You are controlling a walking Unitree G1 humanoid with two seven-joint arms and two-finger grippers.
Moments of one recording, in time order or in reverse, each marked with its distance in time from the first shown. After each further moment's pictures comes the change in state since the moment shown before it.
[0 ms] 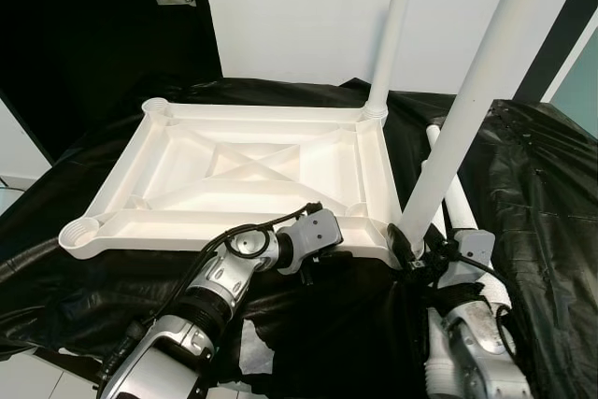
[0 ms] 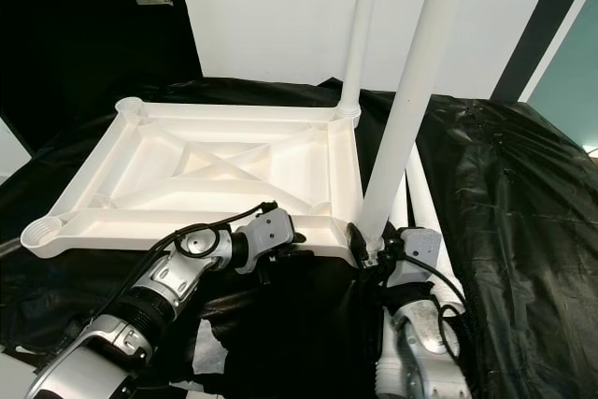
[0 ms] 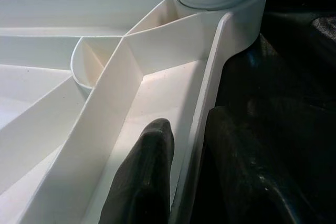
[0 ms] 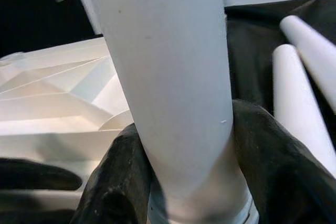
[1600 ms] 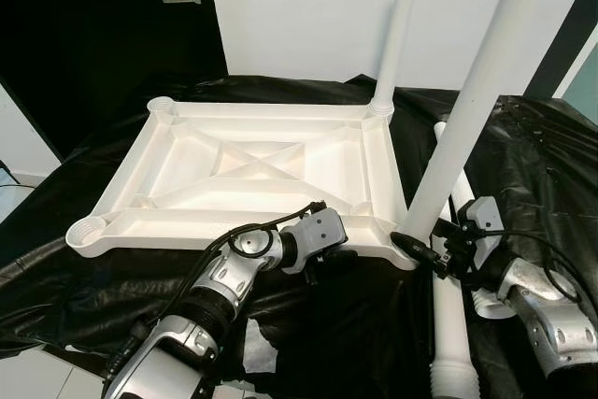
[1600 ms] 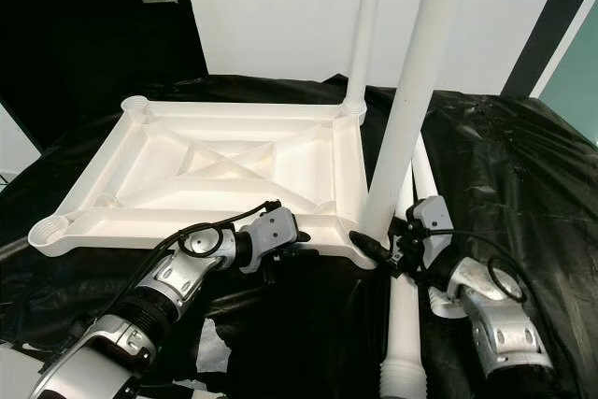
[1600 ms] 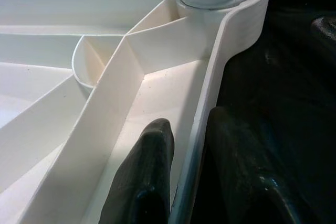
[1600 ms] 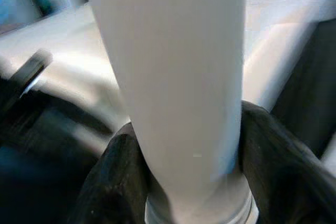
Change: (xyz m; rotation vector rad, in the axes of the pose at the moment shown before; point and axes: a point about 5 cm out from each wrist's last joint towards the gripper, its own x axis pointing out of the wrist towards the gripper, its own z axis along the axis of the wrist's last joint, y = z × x) left arm -0.002 0.000 -0.001 -0.008 -0.002 0.008; right arm 0.020 -0.031 0.007 -0.093 0.102 0.450
